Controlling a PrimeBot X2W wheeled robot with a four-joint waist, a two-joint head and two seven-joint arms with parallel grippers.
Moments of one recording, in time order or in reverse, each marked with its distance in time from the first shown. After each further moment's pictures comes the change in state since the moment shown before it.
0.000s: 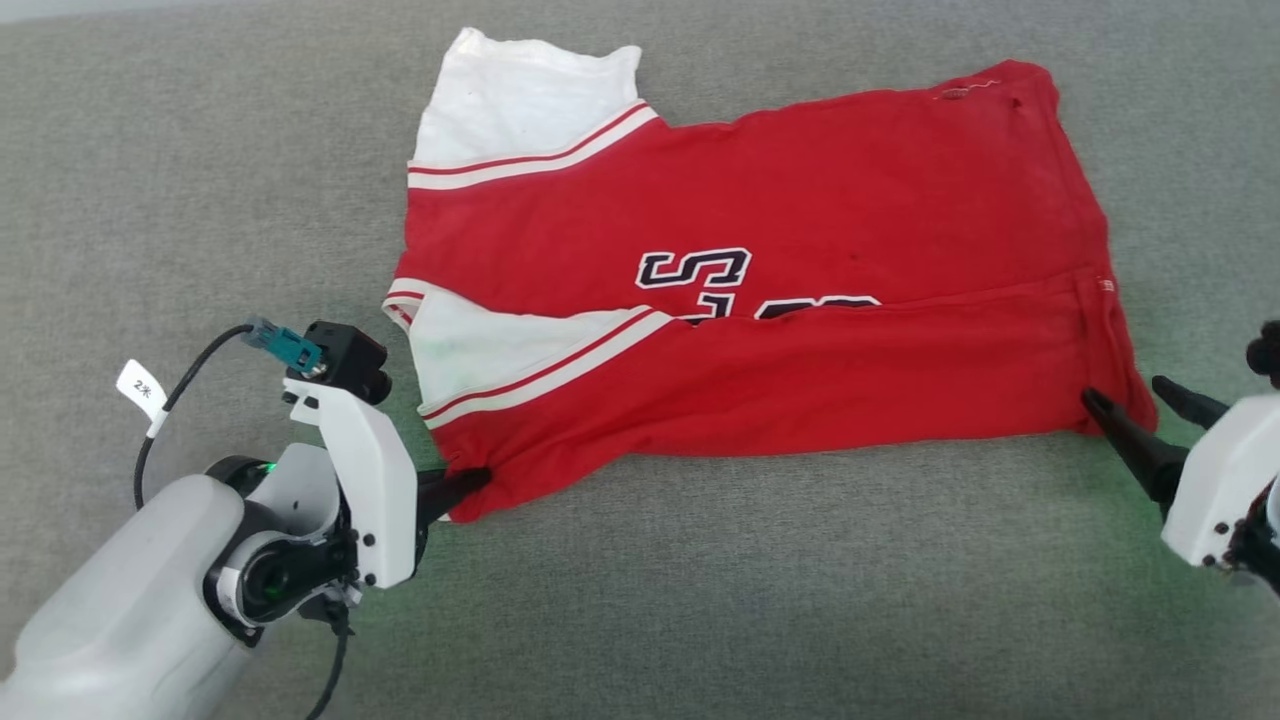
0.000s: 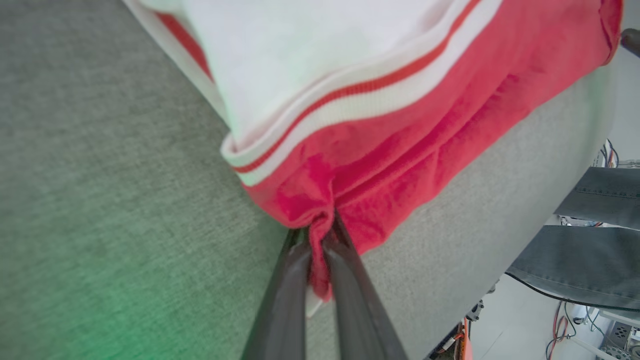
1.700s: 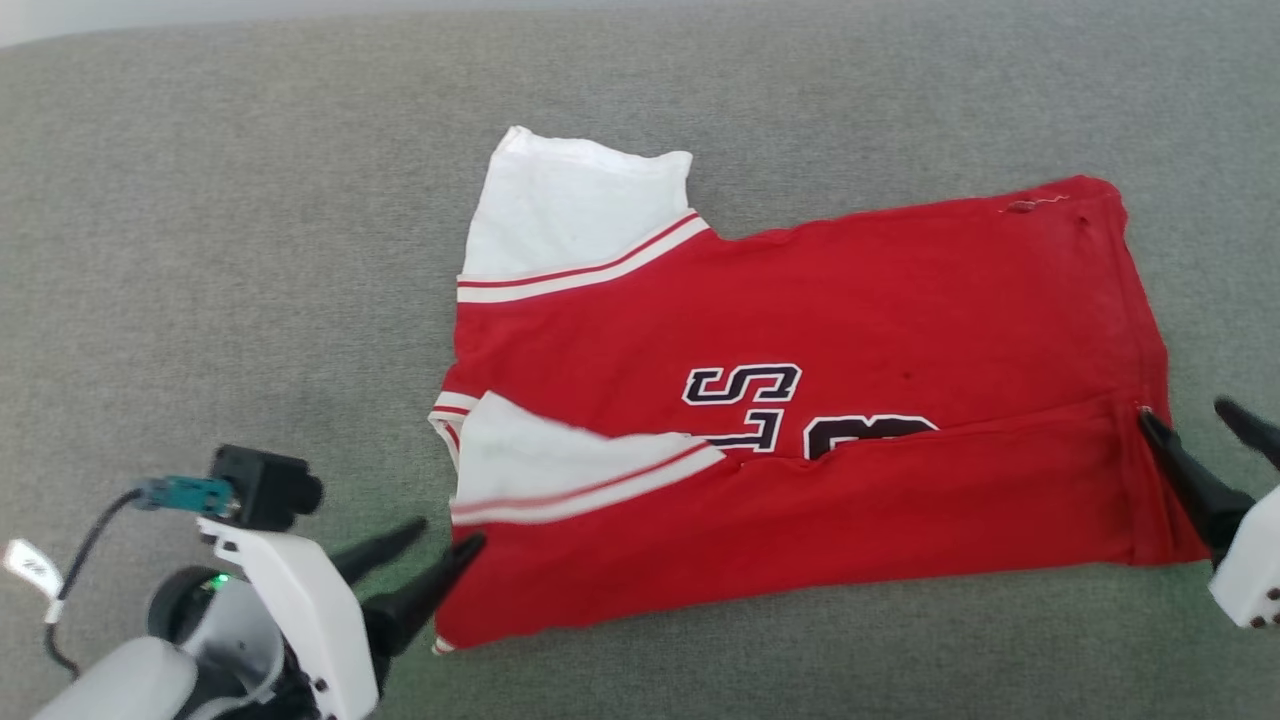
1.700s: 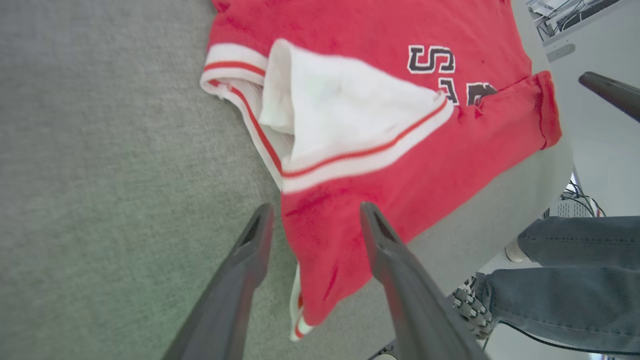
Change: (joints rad) left arm 0.327 0.162 0.088 -0.383 0.002 0.102 -0.321; right arm 0.182 -0.006 -0.129 -0.205 -0.066 0.000 0.005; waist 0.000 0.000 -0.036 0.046
